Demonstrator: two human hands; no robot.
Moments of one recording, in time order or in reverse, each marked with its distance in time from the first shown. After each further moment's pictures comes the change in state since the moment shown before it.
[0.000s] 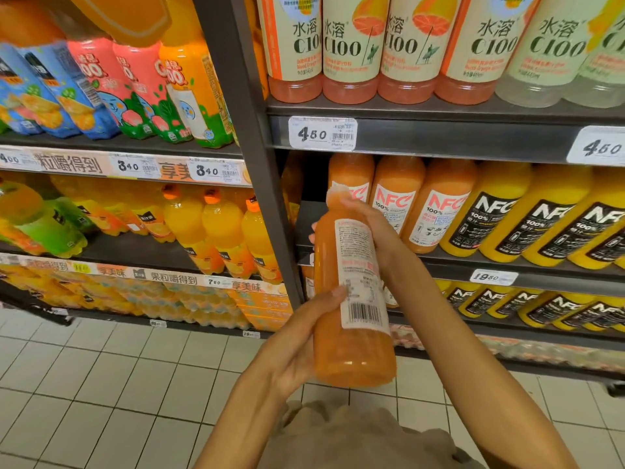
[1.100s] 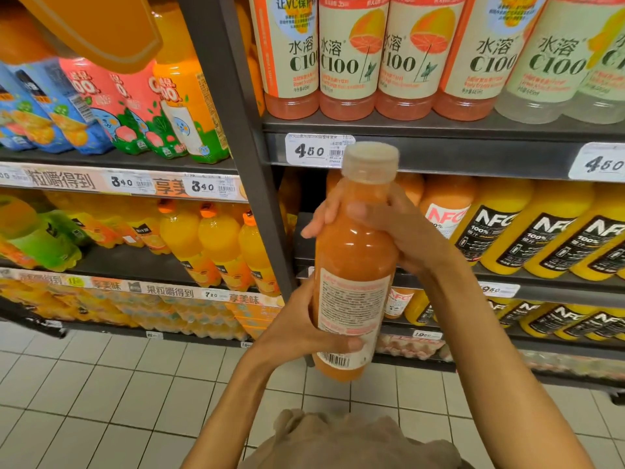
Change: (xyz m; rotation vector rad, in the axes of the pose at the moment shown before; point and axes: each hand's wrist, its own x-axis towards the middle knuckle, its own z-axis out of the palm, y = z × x) left_hand 0.029 0.027 -0.017 0.945 -0.069 0.433; right_hand -0.069 -0.051 0.038 -0.561 -0.413 -0.586
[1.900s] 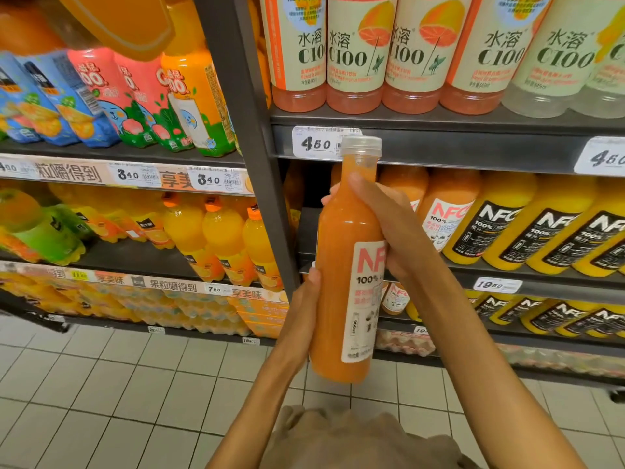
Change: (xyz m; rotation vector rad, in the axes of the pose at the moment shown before) left_hand -0.001 -0.012 0.020 -0.330 0.306 -0.125; right_hand 0.004 0.030 0.010 0.151 0.438 0.146
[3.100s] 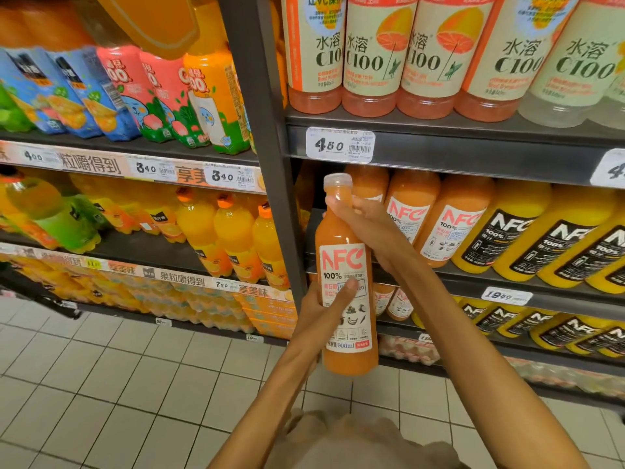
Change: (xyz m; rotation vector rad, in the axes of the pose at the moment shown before) left_hand 0.016 -0.023 0.007 0.066 0.191 -0.137; right_hand 0.041 0.039 -0.006 -0.364 0.019 0.126
